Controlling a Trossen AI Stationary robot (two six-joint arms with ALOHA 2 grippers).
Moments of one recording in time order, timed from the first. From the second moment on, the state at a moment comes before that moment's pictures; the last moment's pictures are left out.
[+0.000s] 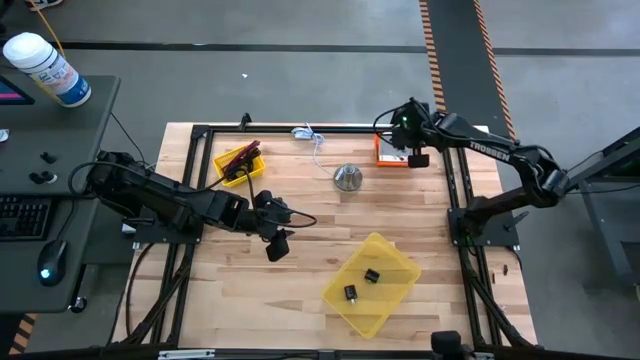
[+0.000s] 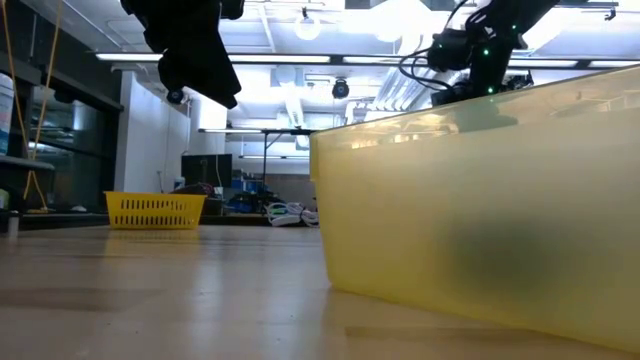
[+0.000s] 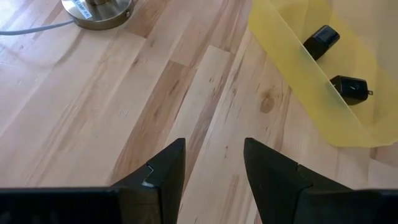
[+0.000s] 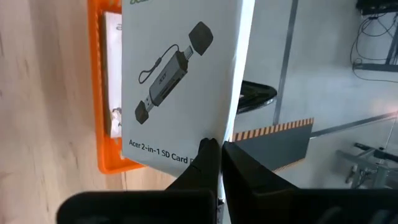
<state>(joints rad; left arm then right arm) -0.16 1.35 0.95 -0.53 -0.32 -0.56 -0.73 1.36 1.03 -0.76 0.36 -0.87</state>
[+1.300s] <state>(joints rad) -0.16 1.35 0.95 -0.52 -0.33 -0.56 -0.88 1.36 1.03 -0.68 0.40 -0.40</state>
